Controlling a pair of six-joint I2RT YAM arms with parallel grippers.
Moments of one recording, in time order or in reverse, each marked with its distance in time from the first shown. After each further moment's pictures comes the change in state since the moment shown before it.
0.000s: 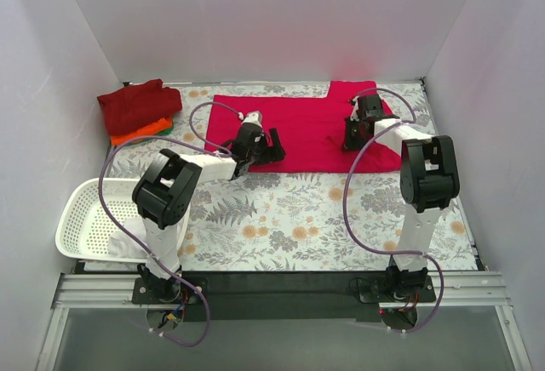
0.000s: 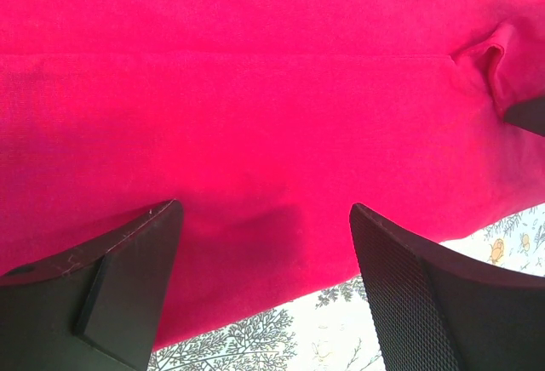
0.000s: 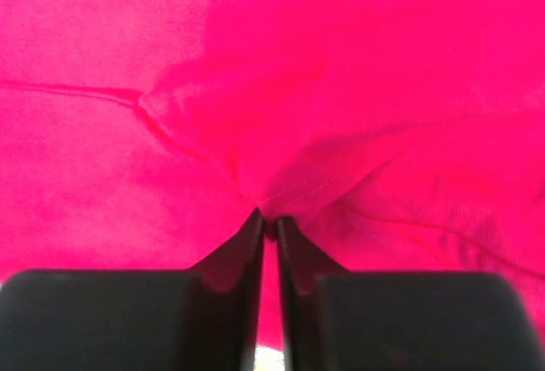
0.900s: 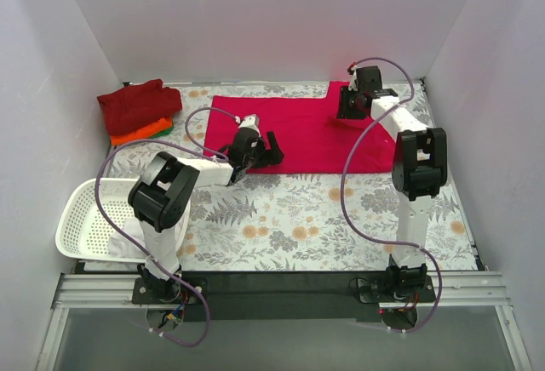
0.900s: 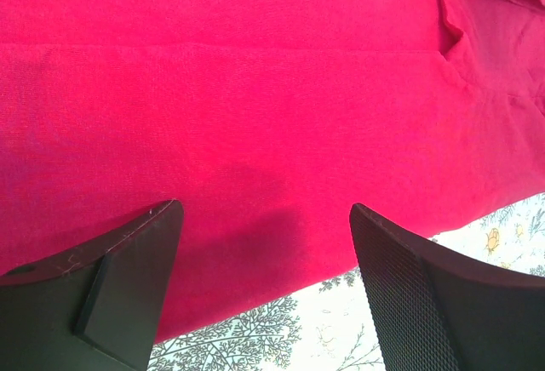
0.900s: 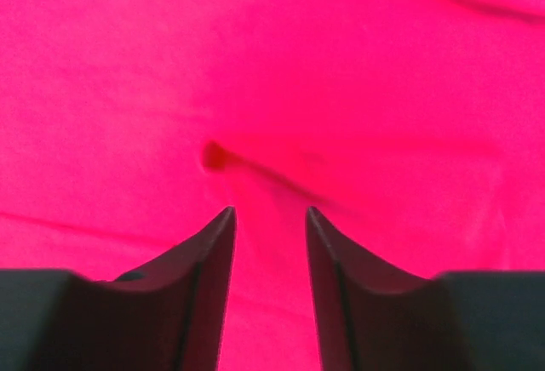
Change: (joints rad) left arm -0.001 -0.039 -0.091 0.084 0.000 -0.011; right arm 0.000 0.200 0.447 -0.077 0.027 -0.032
